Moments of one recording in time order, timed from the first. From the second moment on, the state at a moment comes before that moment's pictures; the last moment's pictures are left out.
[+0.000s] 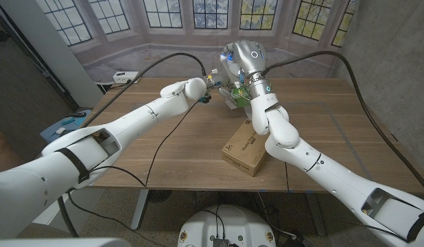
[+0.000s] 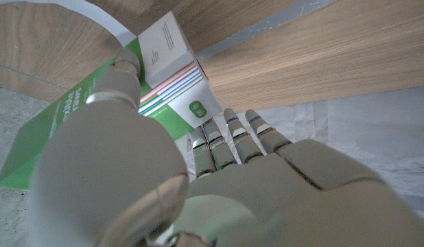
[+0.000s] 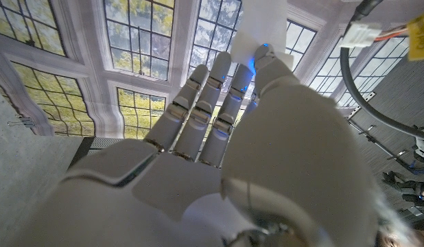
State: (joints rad) left arm 0.25 0.46 0.94 -1.40 0.34 0.24 -0.22; left_hand 1.01 -0.11 0.42 -0.15 0.18 0.52 -0.11 0.54 0.22 0.51 -0.20 0.48 0.54 0.35 -0.08 0.20 0.20 0.20 -0.01 0.20 0.17; right arm -0.70 -0.50 -0.79 -1.98 -1.06 -0.53 -0.40; right_hand 1.30 0.00 0.32 -0.16 0.18 1.05 -0.13 0.29 0.23 1.02 -0.13 0.52 0.46 0.95 -0.14 0.29 0.47 0.74 -0.07 0.21 0.17
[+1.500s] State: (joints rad) left arm 0.15 0.47 0.96 -1.38 0.38 0.19 -0.33; left_hand 1.01 -0.11 0.41 -0.15 0.18 0.52 -0.11 0.54 0.22 0.51 -0.20 0.47 0.55 0.35 -0.08 0.20 0.20 0.20 -0.01 0.20 0.17; right arm -0.96 -0.51 -0.73 -2.19 -1.18 -0.62 -0.28; right_hand 1.31 0.00 0.31 -0.16 0.18 1.05 -0.13 0.28 0.23 1.02 -0.13 0.52 0.46 0.95 -0.14 0.28 0.48 0.74 -0.08 0.21 0.17
